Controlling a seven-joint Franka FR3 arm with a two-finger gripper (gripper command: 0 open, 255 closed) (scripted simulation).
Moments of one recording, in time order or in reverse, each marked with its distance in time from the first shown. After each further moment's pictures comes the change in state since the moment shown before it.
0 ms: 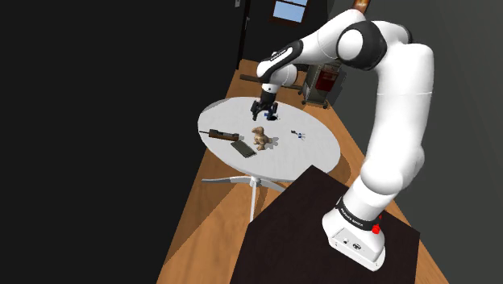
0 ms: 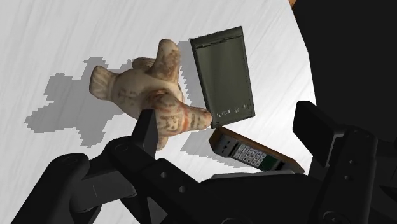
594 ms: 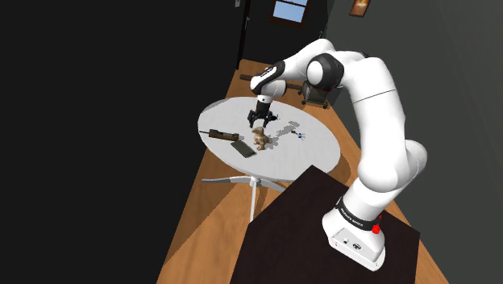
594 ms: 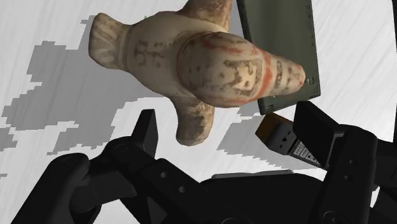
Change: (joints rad) arm -0.091 0.374 0.016 0.374 0.046 -0.060 -0.013
